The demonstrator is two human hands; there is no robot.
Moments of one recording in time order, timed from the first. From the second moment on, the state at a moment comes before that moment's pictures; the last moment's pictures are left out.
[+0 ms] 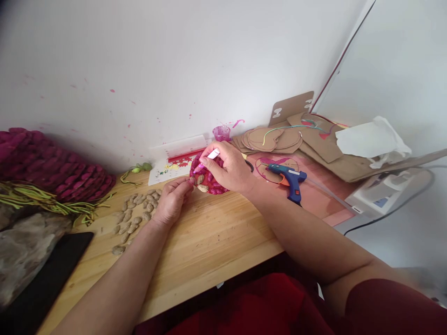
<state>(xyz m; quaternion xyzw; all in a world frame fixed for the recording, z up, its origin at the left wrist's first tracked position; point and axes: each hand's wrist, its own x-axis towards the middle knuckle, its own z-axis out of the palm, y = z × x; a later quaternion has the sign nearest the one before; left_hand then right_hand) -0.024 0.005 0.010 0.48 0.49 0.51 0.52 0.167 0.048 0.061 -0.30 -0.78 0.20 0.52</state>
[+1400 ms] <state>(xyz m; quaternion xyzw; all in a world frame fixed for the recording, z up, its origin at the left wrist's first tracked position) -0.026 0.007 0.006 0.58 0.50 0.49 0.42 0.162 0.040 0.065 -0.30 -0.76 0.19 0.54</state>
